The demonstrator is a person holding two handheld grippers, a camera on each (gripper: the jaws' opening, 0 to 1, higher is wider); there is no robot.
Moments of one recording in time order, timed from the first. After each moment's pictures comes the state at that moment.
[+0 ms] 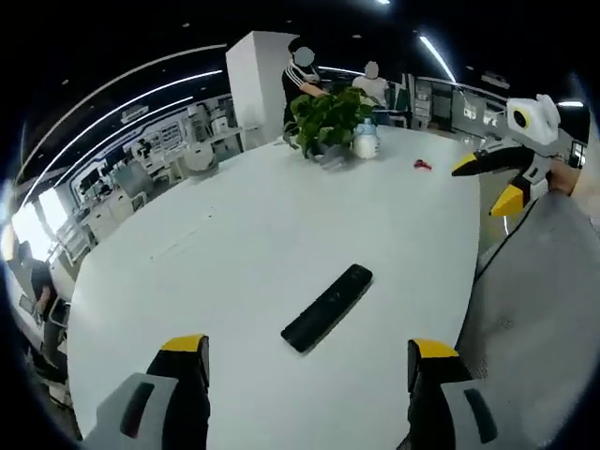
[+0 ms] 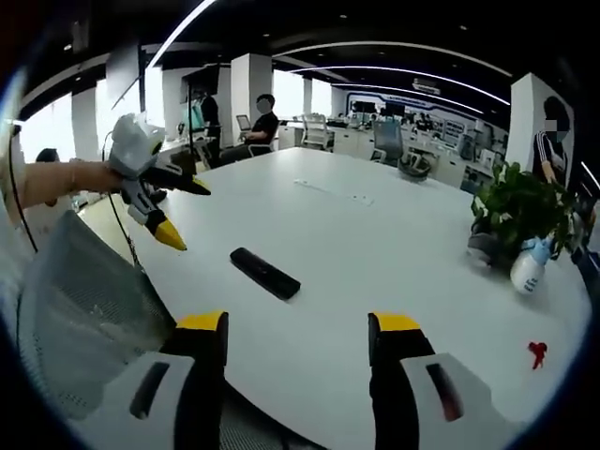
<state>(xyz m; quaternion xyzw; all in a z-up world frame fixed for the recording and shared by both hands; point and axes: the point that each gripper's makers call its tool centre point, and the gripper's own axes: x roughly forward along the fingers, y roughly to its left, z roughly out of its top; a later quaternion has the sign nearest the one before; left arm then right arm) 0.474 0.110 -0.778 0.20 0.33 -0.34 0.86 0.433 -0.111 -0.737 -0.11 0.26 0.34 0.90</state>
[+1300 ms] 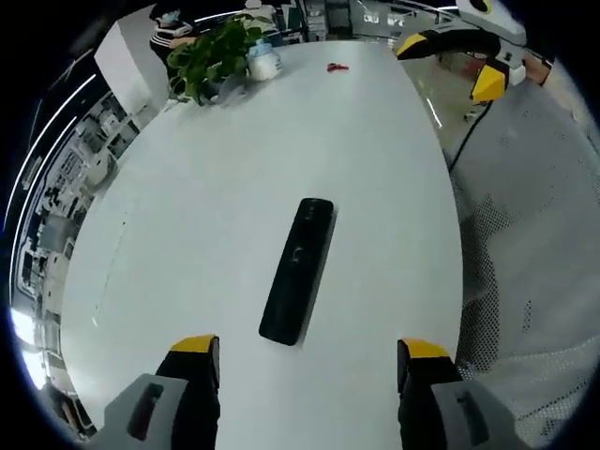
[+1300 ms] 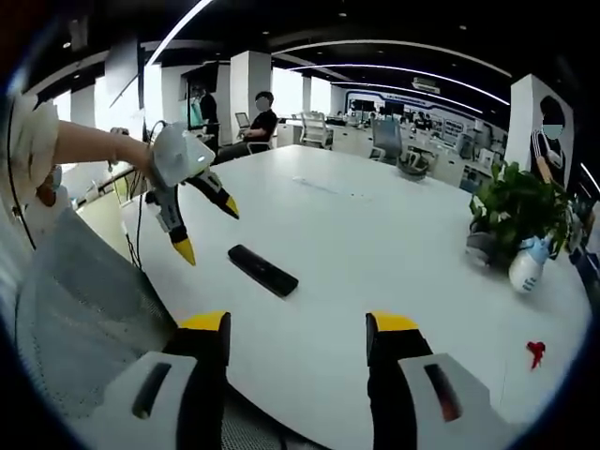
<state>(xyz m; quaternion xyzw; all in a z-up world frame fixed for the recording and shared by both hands) 0.491 0.098 -0.832 0.37 0.42 -0.47 0.69 0.434 -0.114 -0.739 -0.11 0.26 0.33 0.90</state>
